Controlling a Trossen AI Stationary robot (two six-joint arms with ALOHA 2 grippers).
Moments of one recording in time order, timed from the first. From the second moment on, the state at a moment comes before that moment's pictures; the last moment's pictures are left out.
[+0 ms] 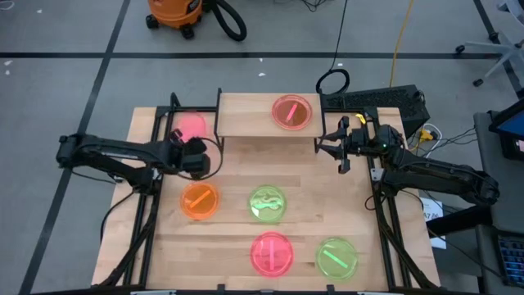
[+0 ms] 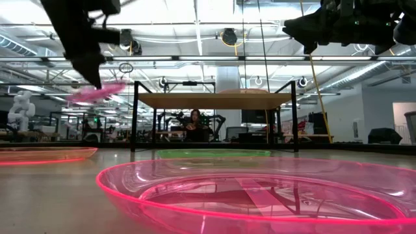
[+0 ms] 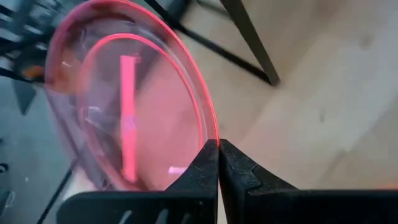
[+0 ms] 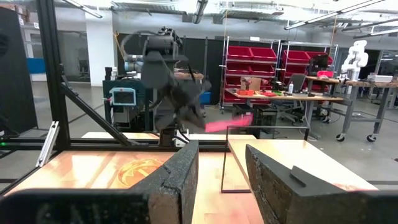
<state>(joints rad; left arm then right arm) -0.01 1.15 0.88 -1.11 -0.70 -0.51 -0.48 0.67 0.29 0.52 -0.42 0.01</state>
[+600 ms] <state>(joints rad) -0.04 1.23 1.03 -0.18 -0.75 0.54 -0.48 0.67 0.29 0.60 -0.42 0.03</state>
